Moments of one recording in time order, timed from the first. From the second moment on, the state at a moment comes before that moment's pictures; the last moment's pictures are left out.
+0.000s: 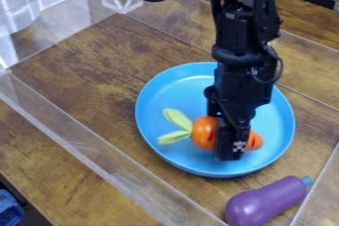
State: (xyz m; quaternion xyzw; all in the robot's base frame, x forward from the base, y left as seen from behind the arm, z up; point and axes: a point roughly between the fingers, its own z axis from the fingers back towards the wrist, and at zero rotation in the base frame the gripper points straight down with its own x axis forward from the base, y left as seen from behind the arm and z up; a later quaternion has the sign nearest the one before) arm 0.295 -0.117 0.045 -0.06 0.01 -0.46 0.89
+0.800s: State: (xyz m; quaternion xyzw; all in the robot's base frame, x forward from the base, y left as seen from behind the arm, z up) arm 0.303 -0.112 0.063 -0.05 0.03 -0.48 0.87
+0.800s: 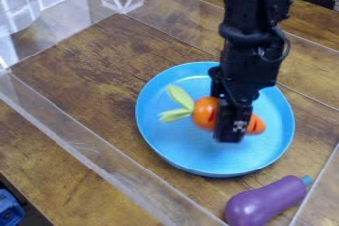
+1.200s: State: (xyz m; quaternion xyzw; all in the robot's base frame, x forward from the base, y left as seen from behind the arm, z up) arm 0.314 -0.110 0.081 -0.03 0.03 -0.49 0.87
